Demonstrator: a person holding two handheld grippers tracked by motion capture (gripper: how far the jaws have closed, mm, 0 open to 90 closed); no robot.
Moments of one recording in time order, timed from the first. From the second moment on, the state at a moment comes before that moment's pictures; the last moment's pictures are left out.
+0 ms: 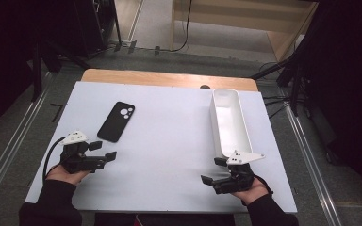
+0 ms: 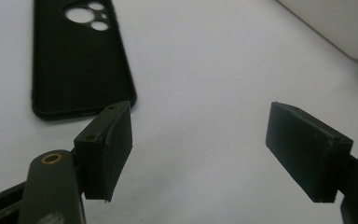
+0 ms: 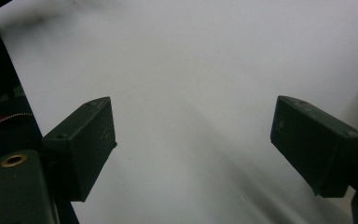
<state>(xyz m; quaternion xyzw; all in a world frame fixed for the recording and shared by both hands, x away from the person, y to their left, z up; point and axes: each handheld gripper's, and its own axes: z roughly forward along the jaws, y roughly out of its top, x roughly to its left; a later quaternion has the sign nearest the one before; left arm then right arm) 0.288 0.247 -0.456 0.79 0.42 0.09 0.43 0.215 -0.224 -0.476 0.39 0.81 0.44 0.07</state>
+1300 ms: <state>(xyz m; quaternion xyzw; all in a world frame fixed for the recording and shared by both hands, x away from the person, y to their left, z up) 0.330 0.230 -0.441 0.80 0.41 0.09 0.43 0.214 -0.225 -0.475 0.39 0.80 0.45 0.06</state>
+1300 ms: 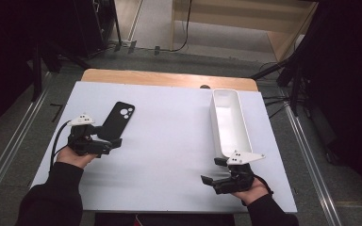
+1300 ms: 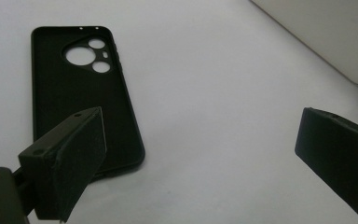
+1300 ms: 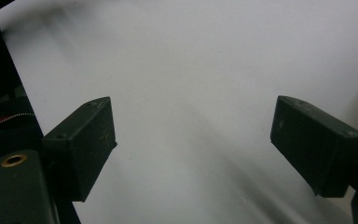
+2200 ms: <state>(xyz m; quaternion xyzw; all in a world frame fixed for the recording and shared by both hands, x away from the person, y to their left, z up) 0.373 0.221 -0.432 0.80 0.43 0.14 0.40 0.214 -0.225 -0.475 0.39 0.80 0.45 0.06</state>
